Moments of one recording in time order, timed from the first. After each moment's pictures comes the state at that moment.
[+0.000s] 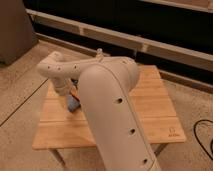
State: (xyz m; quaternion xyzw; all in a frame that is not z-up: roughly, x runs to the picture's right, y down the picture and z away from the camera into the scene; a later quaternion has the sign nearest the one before) arm -0.201 0.068 0.827 -0.33 0.14 0.20 0.91
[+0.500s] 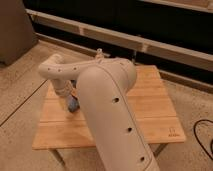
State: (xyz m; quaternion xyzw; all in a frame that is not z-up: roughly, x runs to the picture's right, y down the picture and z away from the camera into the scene) arm -0.200 0.083 0.834 -0.35 0.15 0.20 0.90
